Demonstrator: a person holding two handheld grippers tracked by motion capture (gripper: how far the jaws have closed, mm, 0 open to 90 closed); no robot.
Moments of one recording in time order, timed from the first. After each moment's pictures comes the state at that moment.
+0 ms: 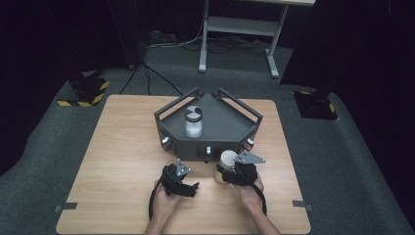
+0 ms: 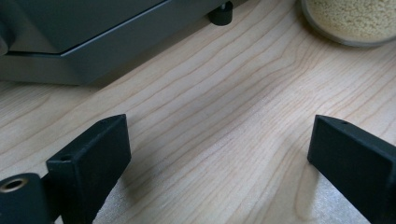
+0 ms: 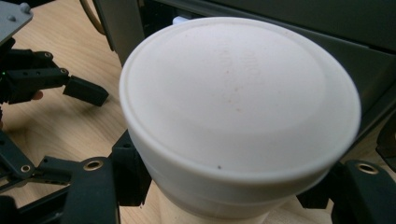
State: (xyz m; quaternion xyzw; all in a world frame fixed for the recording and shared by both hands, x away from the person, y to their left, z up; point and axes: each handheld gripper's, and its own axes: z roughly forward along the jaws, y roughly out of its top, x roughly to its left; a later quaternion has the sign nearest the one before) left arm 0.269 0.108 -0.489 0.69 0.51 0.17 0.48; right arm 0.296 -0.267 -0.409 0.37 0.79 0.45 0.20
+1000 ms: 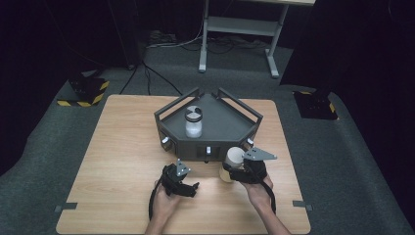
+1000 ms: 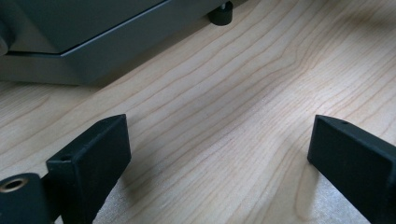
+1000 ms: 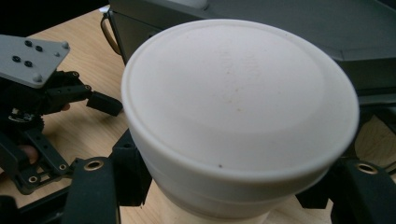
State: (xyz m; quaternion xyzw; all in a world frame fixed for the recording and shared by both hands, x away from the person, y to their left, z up) left arm 0.269 0.108 -0.488 0.69 0.51 0.17 0.48; right arm 0.295 -0.292 -0.378 0.36 0.79 0.46 0.18
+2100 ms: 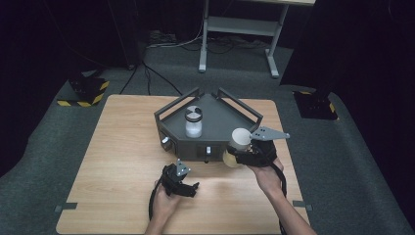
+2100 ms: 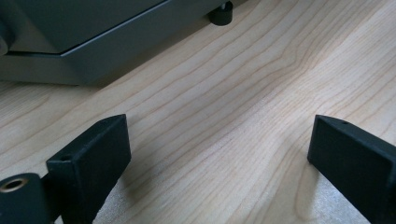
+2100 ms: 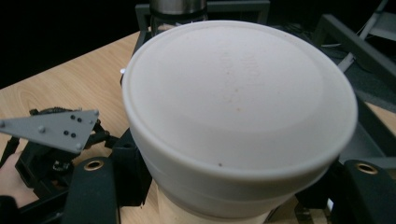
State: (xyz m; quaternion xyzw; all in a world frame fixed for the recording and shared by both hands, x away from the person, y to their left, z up) left arm 0.269 0.108 -0.488 0.69 0.51 0.17 0.48; right arm 0.309 -0.299 -0.299 0.33 0.79 0.48 0.19
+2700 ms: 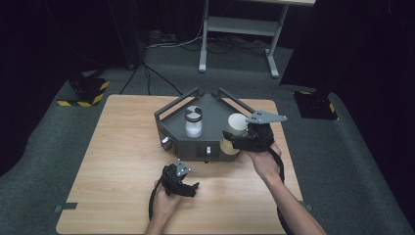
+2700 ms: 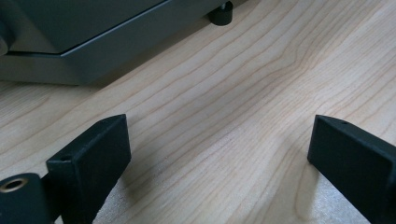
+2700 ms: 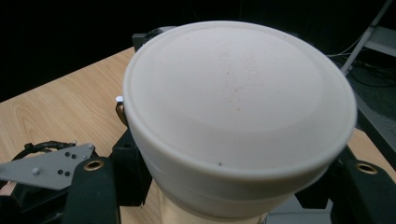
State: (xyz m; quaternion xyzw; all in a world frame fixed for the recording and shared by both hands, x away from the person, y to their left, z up) left arm 0.269 0.108 -0.489 0.69 0.51 0.17 0.48; right arm 0.332 -0.282 -0.267 0.32 0.80 0.47 0.20
